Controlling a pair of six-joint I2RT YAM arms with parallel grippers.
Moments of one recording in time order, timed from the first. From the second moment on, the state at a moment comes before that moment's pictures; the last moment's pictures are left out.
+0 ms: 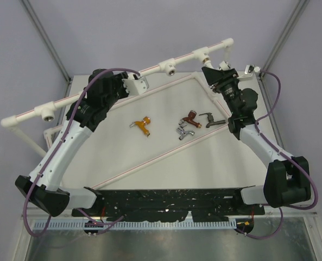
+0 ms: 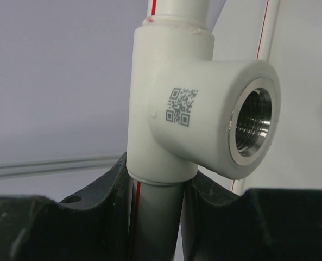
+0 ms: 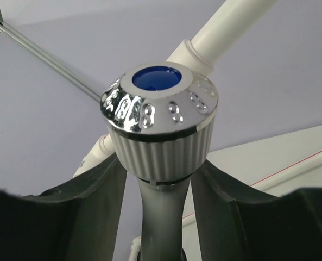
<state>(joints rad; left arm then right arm) -0.49 1.31 1.52 -0.57 -0.20 1.02 0.19 1.36 0.91 0.79 -0.19 1.00</state>
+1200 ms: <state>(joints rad) -0.55 1.31 1.55 -0.63 -0.15 0.99 0.15 0.82 0.67 0.44 -0.21 0.56</state>
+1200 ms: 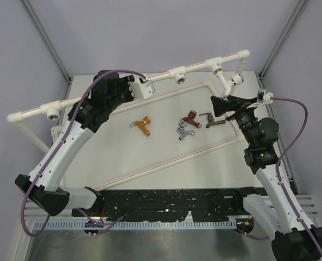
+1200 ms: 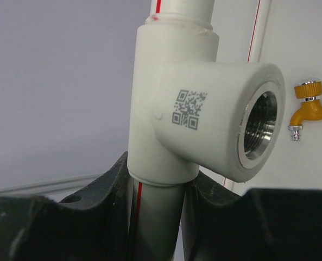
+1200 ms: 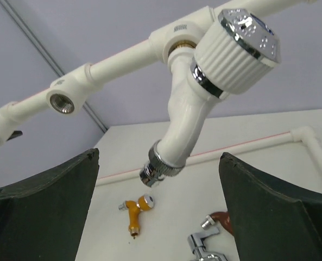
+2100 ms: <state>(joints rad) -0.54 1.33 1.56 -0.61 -0.23 0.86 0.14 0.92 1.31 -0.36 -0.04 0.03</state>
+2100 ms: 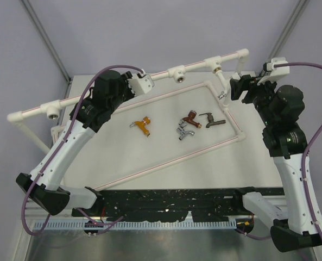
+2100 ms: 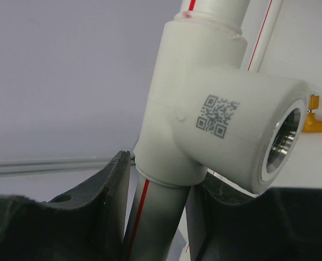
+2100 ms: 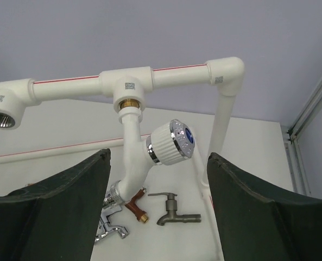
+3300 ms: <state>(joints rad) -0.53 1.34 1.56 -0.60 -0.23 0.78 -0.03 0.81 1.17 -0.26 -0.25 -0.30</state>
